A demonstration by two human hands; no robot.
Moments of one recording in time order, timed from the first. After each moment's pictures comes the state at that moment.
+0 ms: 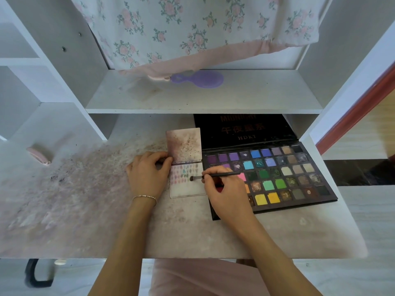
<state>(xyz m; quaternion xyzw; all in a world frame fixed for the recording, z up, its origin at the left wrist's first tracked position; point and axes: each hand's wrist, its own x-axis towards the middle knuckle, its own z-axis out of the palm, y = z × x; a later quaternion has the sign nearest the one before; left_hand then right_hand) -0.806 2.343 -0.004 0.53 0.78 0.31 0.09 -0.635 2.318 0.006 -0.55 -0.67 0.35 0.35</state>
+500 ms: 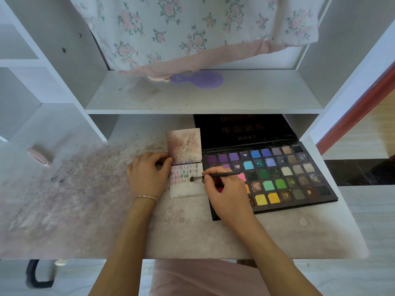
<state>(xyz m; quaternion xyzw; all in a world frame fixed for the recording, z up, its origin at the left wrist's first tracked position) -0.806 2.342 -0.003 0.54 0.78 0.30 0.09 -0.635 2.318 0.006 -0.55 -0.68 0.34 0.36</state>
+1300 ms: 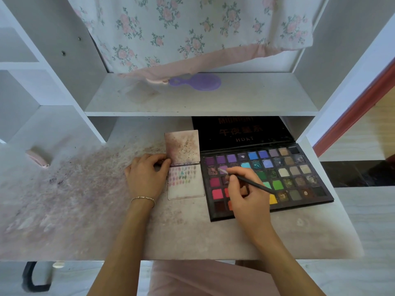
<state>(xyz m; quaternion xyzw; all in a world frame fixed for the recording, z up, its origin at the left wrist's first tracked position) -0.805 2.343 -0.002 0.53 0.78 0.31 0.09 -0.607 2.307 0.010 -0.50 -0.61 0.33 0.52</state>
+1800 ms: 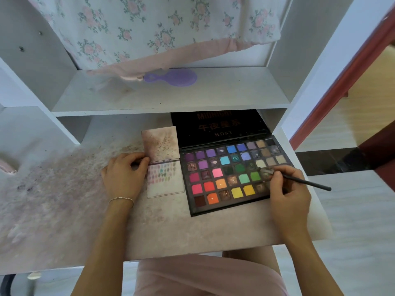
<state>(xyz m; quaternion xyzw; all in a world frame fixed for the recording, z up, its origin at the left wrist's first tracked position) -0.804 2.344 -0.004 0.53 0.79 0.29 0.08 -0.519 2.294 0.007 -0.62 -0.50 0.24 0.56</state>
